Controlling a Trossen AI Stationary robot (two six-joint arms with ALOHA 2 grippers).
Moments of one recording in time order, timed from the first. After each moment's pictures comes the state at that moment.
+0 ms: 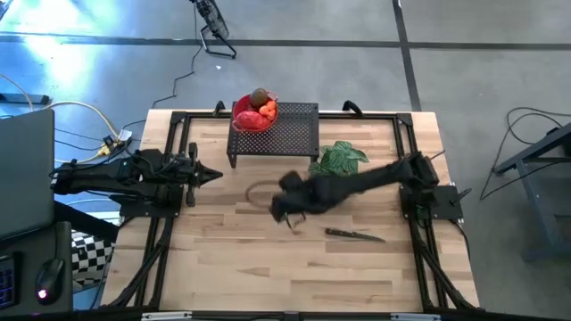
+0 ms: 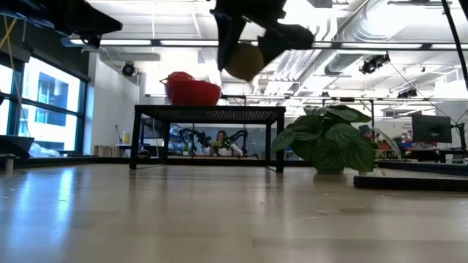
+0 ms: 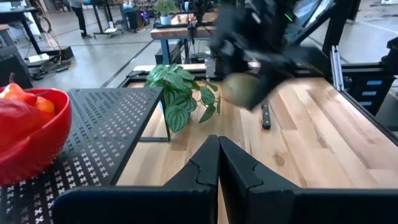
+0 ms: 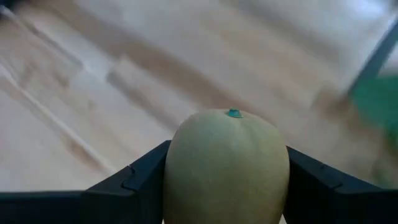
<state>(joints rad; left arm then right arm) -0.01 0.30 0.46 -0.28 -0.11 0.05 0.20 2.00 1.82 -1.02 0.44 1.09</state>
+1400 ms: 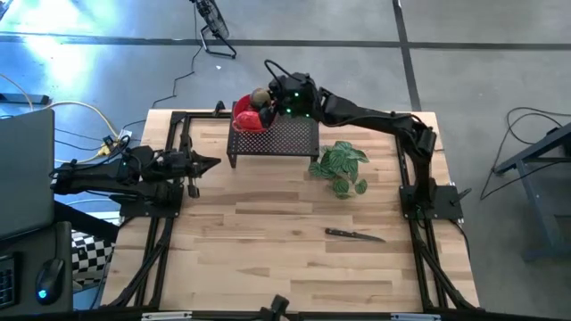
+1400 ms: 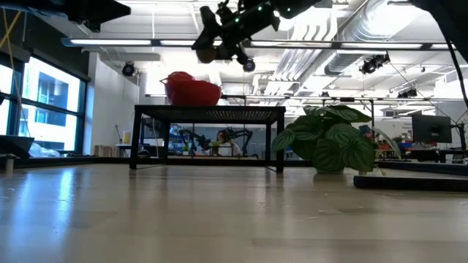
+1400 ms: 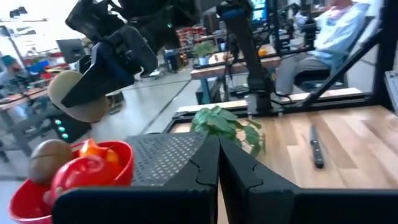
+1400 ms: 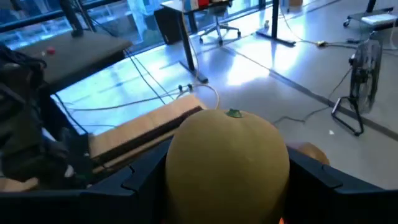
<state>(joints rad) -0.01 0.30 0.46 -0.10 -0.25 0.21 -0.39 1.97 1.82 -0.11 0.02 0.22</state>
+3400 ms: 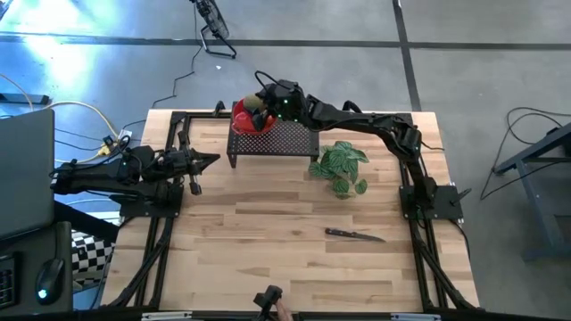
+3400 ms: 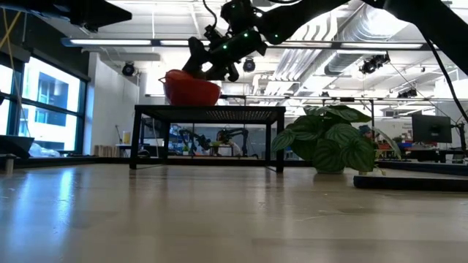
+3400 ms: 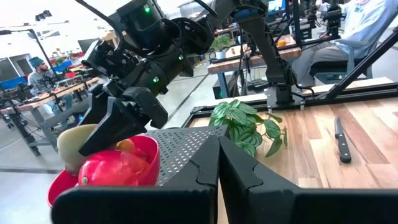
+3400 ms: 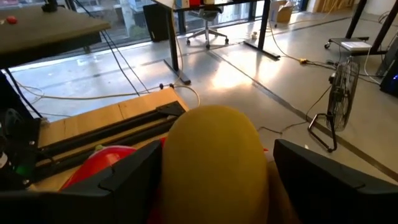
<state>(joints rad) -0.01 0.30 0.46 -0.11 -0.33 0.26 -0.41 2.11 1.82 0.05 0.08 0.08</state>
